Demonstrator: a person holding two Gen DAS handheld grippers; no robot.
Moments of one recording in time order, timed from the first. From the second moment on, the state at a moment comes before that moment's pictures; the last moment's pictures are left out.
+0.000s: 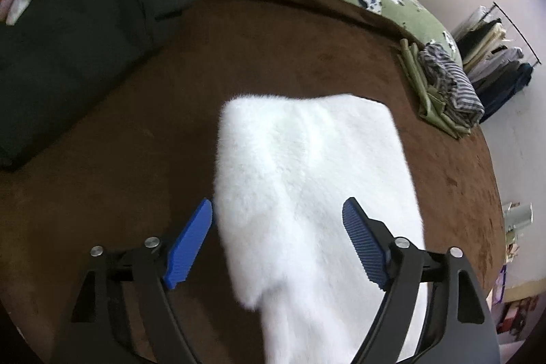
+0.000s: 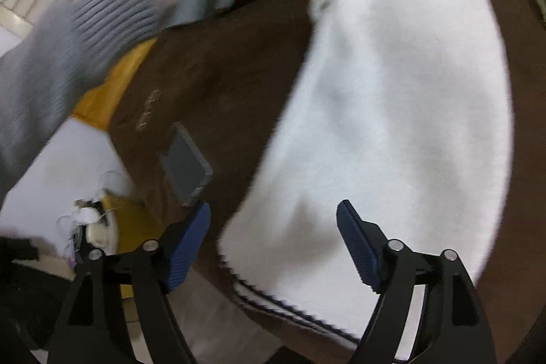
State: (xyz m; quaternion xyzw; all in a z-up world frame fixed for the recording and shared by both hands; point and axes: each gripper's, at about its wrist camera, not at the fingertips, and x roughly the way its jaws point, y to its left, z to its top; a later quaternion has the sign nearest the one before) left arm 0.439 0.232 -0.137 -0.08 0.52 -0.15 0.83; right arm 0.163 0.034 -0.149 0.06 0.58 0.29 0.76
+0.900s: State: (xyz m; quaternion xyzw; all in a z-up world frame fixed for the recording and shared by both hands) left arm 0.160 0.238 -0.214 -0.11 0.59 0.03 0.80; right arm 0.113 -0.110 -0.205 0.07 0.62 0.19 0.76
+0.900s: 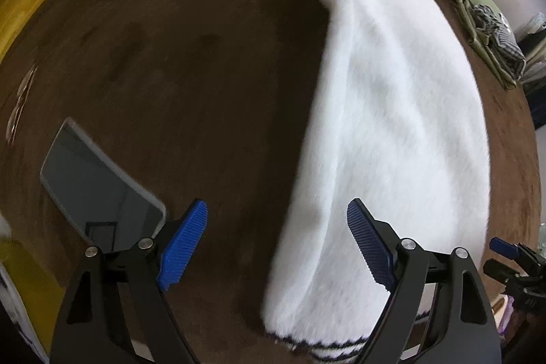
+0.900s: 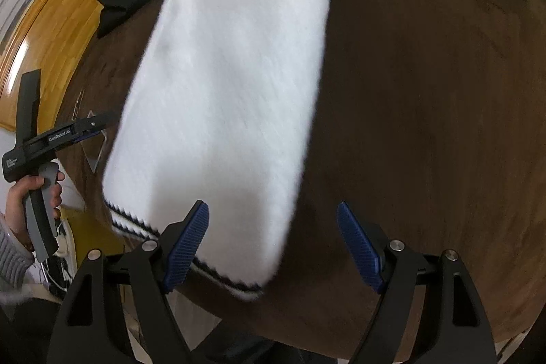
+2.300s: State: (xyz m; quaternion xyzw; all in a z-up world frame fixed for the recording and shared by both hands) left arm 0.124 0.203 -0.265 -0.26 0.63 -0.24 0.69; right arm 0.121 -0.087 -0.236 0.16 0.65 0.25 0.70
